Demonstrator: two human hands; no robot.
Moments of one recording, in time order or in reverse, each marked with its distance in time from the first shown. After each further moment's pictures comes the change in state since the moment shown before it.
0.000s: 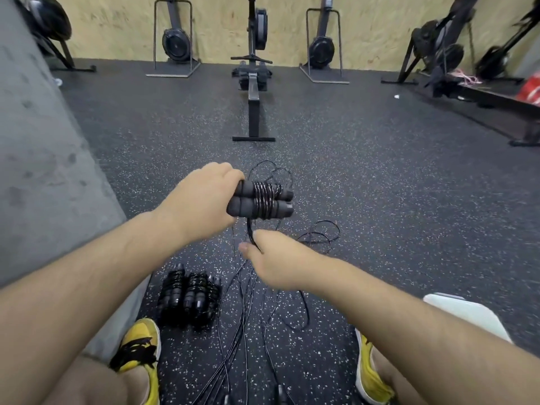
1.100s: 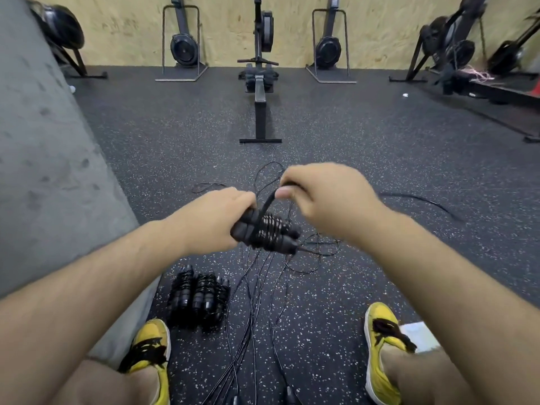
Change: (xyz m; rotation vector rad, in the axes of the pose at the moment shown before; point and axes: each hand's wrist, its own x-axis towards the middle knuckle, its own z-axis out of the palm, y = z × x) left_hand -0.012 -0.008 0.018 -0.135 -0.159 0.156; right_hand -0.025 -0.007 -0.089 -0.458 0.514 -0.141
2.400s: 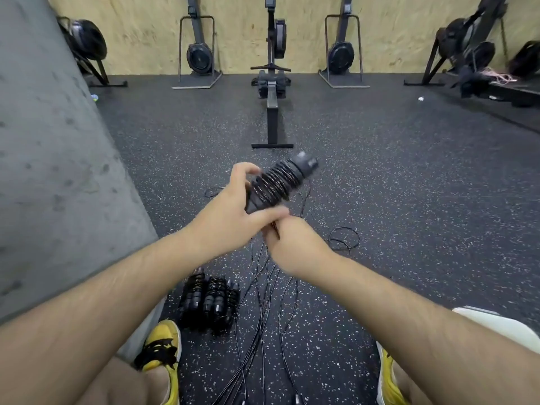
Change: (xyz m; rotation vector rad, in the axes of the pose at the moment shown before) left_hand -0.003 0.045 -0.022 -0.638 0.316 -0.339; right_hand 0.001 -0.032 0.088 0.422 -0.196 0.141
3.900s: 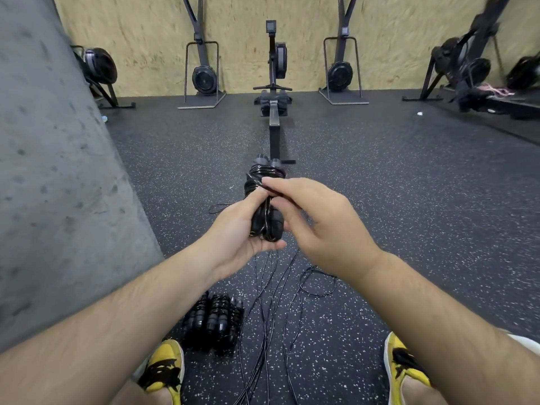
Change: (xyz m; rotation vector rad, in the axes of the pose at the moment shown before) left_hand 0.007 0.026 0.006 -1.035 -0.061 -0.402; right_hand -0.016 -0.005 -0.066 0.145 0.571 -0.649
